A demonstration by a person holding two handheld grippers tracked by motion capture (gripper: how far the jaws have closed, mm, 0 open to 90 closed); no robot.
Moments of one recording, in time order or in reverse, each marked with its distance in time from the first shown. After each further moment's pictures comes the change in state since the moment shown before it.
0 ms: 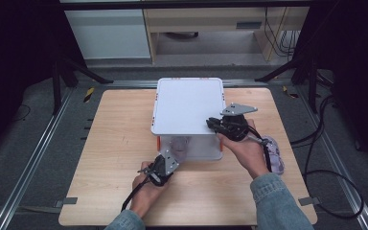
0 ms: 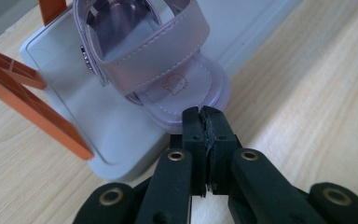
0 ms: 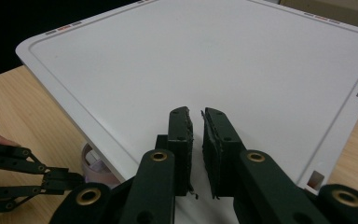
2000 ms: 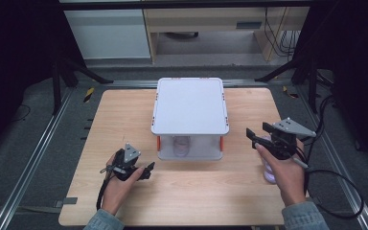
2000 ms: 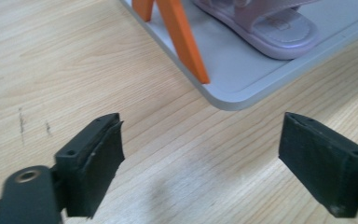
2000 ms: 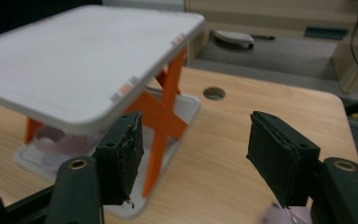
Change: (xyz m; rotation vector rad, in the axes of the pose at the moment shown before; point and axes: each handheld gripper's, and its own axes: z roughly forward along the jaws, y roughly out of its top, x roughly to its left) left arm 0.076 -0.054 -0.048 -0.027 0.025 -0.337; right arm -0.034 -0.061 -0.099 -0.091 -0.314 0.201
